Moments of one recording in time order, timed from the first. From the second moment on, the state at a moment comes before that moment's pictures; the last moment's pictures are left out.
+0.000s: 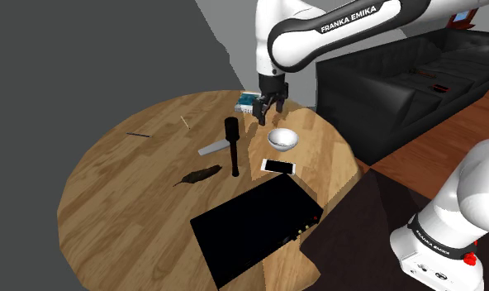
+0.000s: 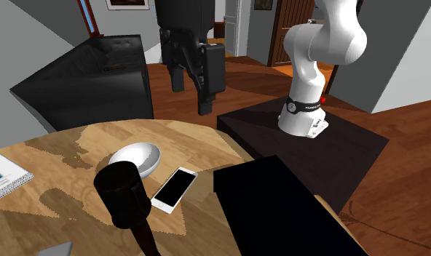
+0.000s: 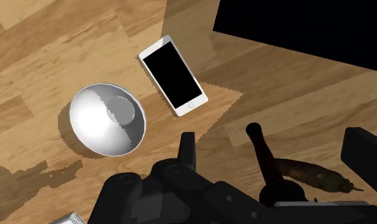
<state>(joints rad) 0.08 -0.04 0.18 -2.04 -0.06 2.00 0.19</state>
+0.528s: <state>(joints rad) 0.12 0.26 0.21 -1.74 -0.11 2.02 0.28</state>
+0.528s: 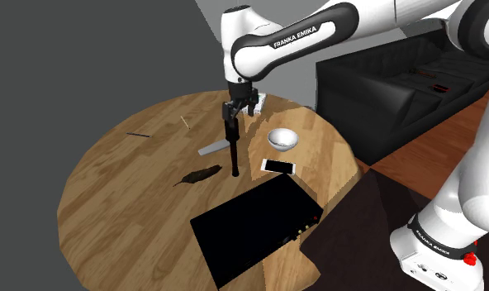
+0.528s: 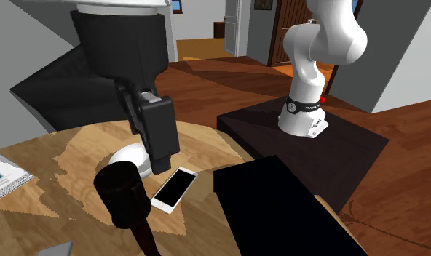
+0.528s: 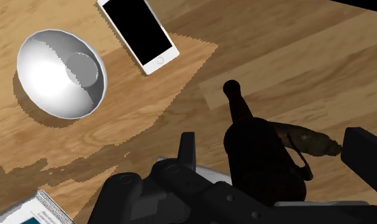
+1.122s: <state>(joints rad) 0.14 0.38 0.20 -1.67 -0.14 2.08 0.30</state>
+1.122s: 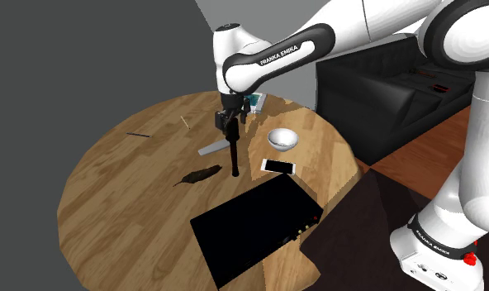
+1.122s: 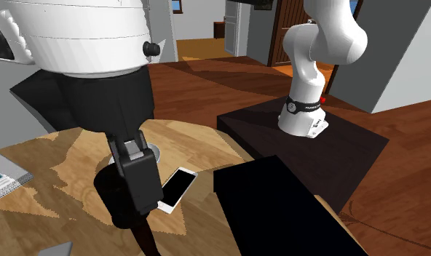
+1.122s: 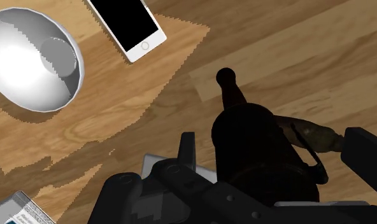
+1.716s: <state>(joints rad) 0.14 0.39 0.20 -1.68 -0.14 2.10 0.31</state>
